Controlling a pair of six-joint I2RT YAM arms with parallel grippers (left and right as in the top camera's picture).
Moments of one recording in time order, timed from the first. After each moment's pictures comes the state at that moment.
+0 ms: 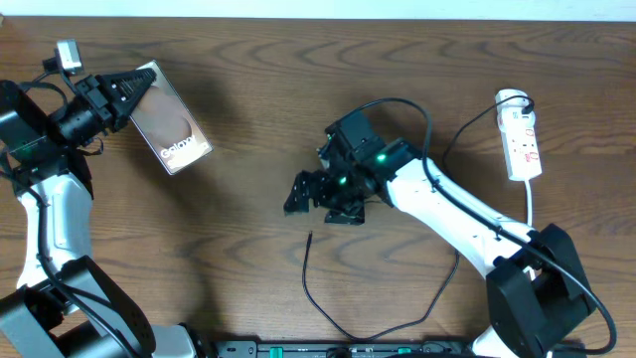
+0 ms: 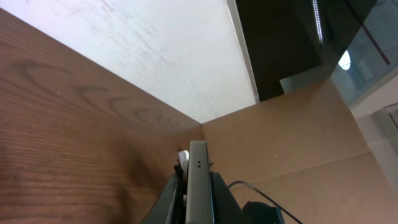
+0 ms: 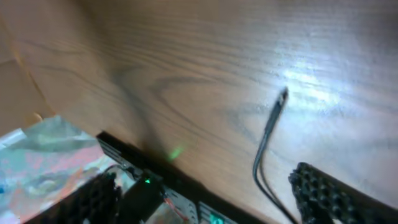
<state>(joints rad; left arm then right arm) 0.52 1.59 1.07 0.33 1.35 -0.96 0.66 1.77 1.26 -0.75 -0.59 0.78</state>
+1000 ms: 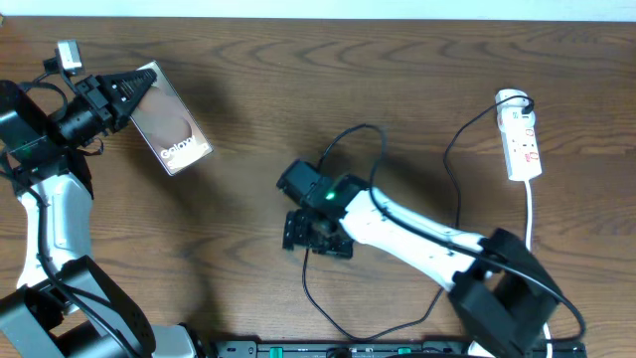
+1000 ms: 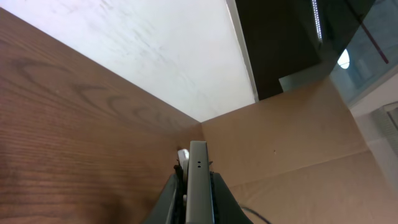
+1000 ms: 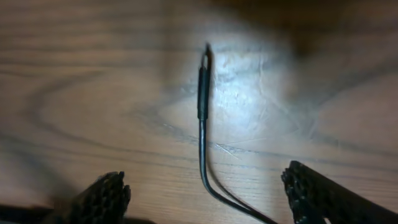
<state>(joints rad) 0.52 1.59 1.07 0.33 1.35 -0.96 0.90 1.85 1.26 -0.84 -0.23 1.05</state>
